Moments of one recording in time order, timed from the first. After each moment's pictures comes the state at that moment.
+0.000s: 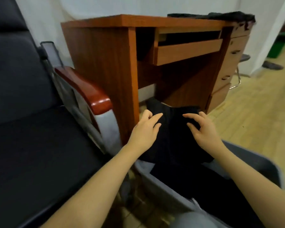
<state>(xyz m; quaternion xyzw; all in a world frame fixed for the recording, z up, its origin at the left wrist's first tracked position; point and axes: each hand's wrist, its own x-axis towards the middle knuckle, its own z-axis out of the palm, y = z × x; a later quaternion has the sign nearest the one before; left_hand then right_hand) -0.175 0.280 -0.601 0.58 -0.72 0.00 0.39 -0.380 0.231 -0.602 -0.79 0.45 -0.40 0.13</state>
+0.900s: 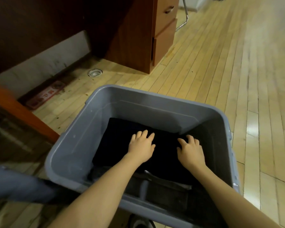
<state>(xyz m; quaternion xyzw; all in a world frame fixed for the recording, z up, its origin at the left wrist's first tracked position) -0.378 0.179 -0.831 0.55 -0.82 -0.13 -0.04 -0.560 0.228 -0.832 -0.63 0.77 0.00 0.14</state>
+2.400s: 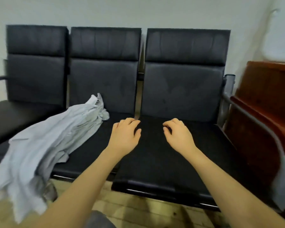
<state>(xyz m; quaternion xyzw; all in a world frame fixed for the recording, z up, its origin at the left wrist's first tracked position) 0.117 0.690 -0.529 0.90 -0.33 0.20 0.20 0.051 0.499 -0.536 -0.94 0.07 -0.29 0.16</state>
